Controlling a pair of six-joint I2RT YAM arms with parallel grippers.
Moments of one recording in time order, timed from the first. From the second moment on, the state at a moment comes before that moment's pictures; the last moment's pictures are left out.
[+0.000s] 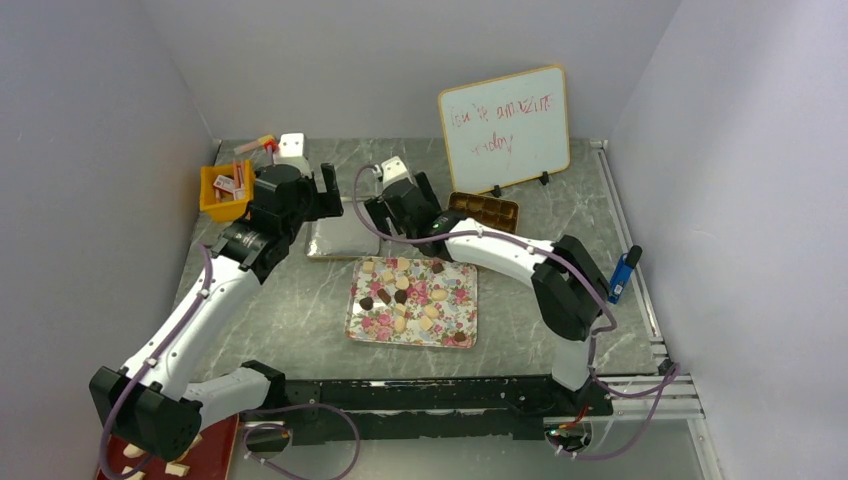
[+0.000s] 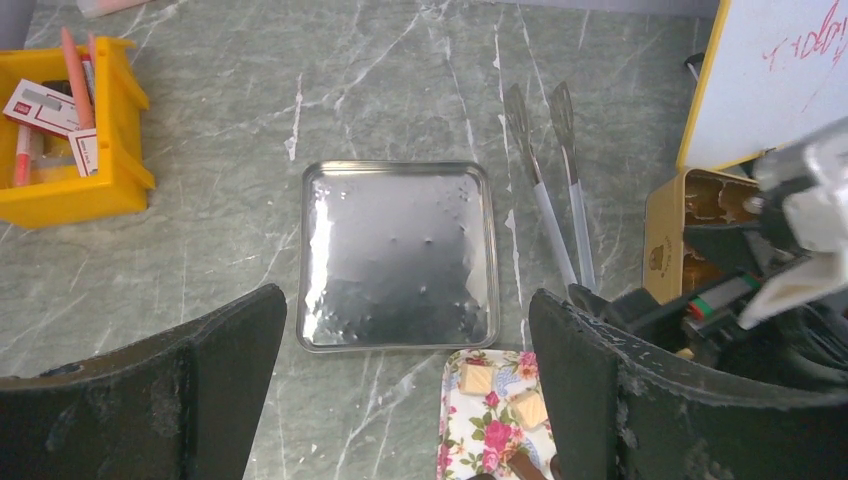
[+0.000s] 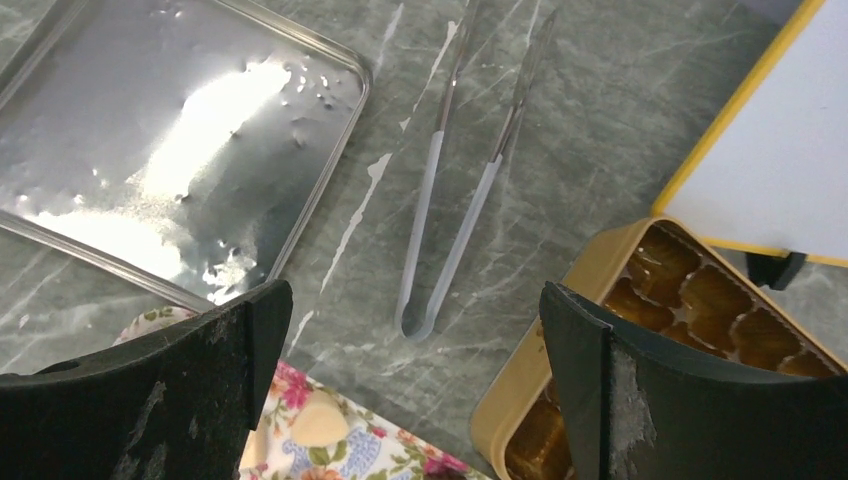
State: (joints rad) left arm -0.41 1.11 1.10 -0.39 -0.31 -0.30; right arm 0.86 1.85 1.39 -0.10 0.46 0.06
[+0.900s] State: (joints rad) left arm -0.41 1.15 1.08 -0.35 -0.31 -0.28; right arm 0.75 2.11 1.57 -0.12 0.36 0.14
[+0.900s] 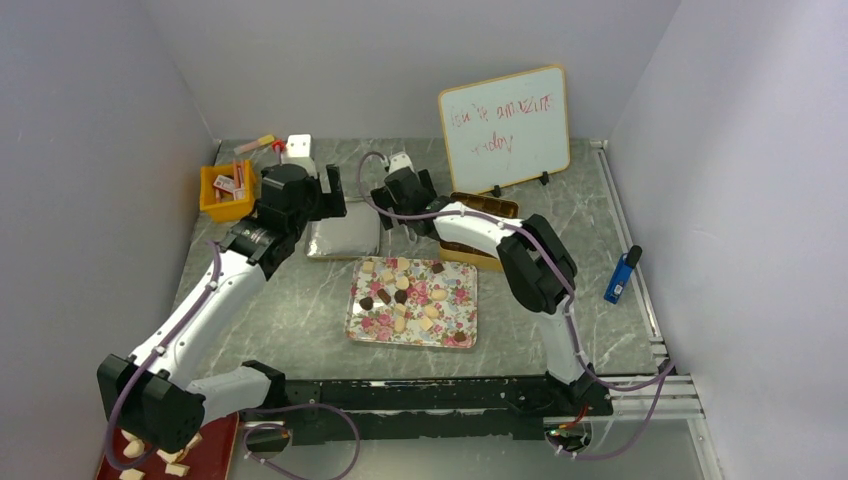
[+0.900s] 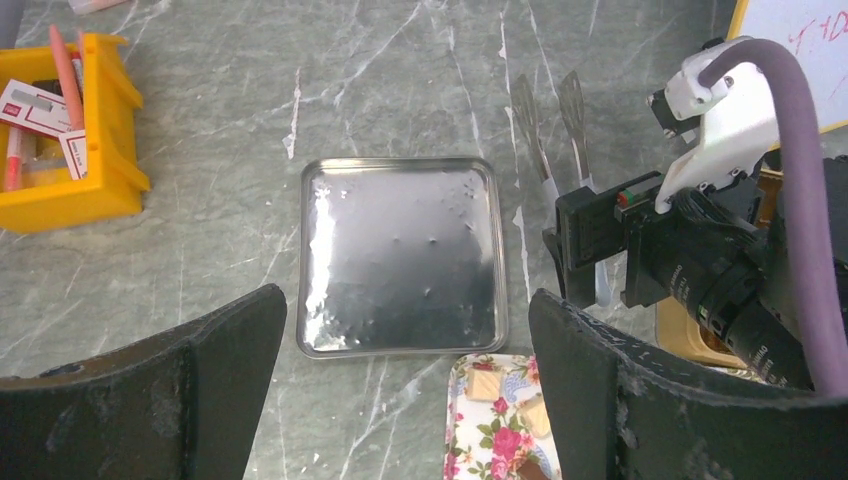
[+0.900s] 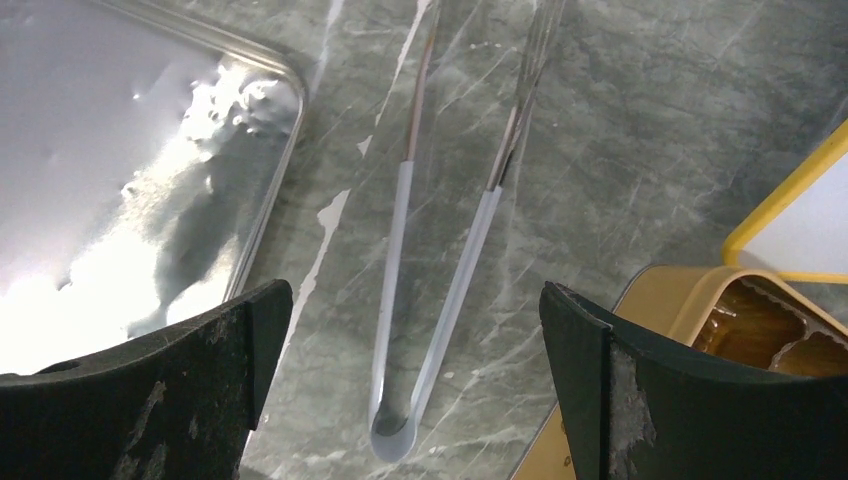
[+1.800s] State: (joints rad) left arm -0.41 1.16 1.08 -0.33 -0.31 -0.28; right arm 0.70 2.21 1.64 -0.13 0.31 0.19
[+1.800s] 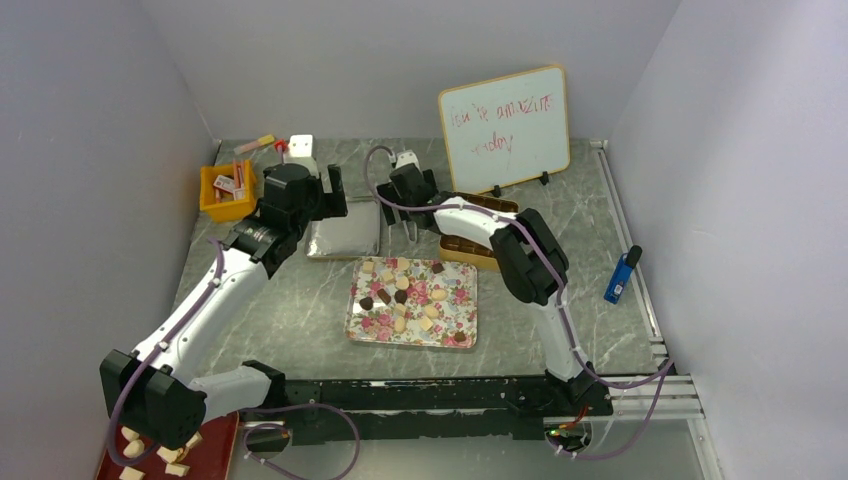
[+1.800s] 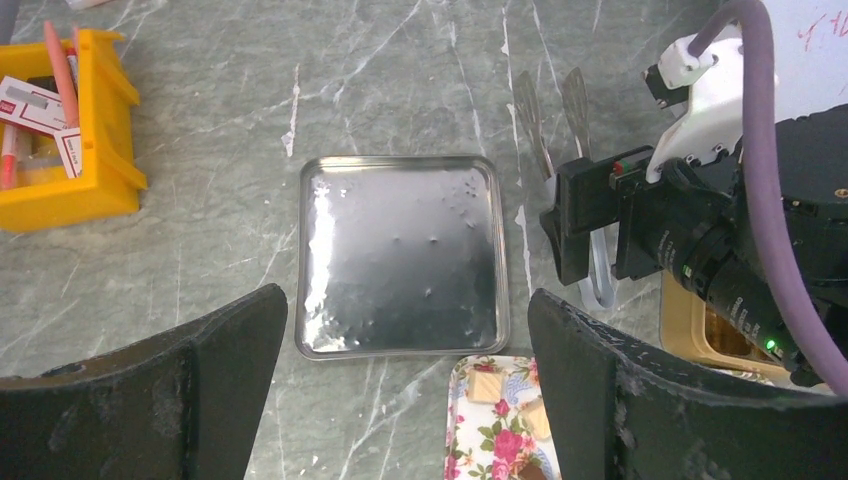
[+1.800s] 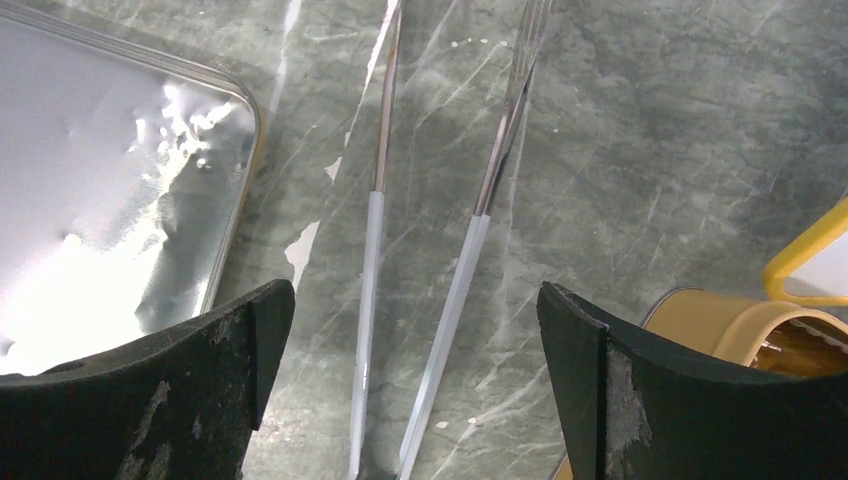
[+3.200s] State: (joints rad) left arm -0.40 1.18 1.05 -0.32 -0.33 -0.27; right arm 0.66 2.30 1.70 -0.17 0.24 0.24
